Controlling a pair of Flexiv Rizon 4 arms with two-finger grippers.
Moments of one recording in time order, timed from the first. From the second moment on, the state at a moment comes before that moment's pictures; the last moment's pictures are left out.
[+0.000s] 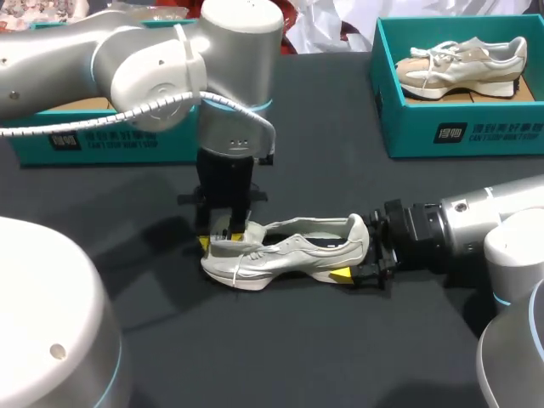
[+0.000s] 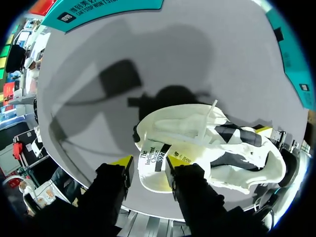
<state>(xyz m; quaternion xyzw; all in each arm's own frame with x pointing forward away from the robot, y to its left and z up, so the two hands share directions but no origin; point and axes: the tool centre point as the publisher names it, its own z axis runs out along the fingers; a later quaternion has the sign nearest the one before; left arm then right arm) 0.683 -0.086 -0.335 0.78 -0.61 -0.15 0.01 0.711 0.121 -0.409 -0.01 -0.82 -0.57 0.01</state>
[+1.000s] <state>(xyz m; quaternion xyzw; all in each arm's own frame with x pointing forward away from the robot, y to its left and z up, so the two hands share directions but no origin) 0.690 -0.100 -0.270 0.73 -0.68 -0.10 0.00 0.711 0.121 -0.410 -0.01 -0.82 -0.57 0.01</state>
